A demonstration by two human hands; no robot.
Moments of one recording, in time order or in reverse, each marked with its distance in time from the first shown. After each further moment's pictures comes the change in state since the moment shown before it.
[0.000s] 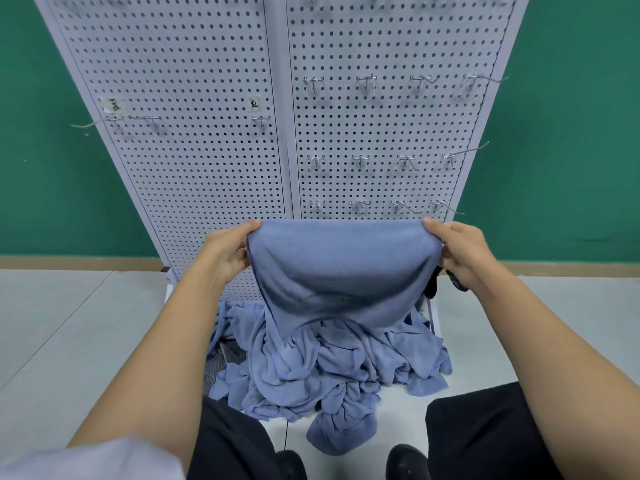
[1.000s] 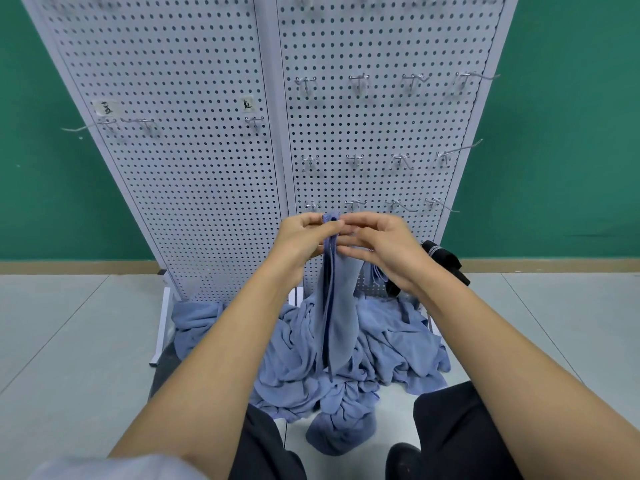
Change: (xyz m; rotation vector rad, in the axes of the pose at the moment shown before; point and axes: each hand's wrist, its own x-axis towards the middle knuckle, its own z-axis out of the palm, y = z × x) left_hand -0.056 -0.008 0.092 0.207 -0.300 0.243; right_hand -0.057 -0.016 0.076 0.059 -0.481 -0.112
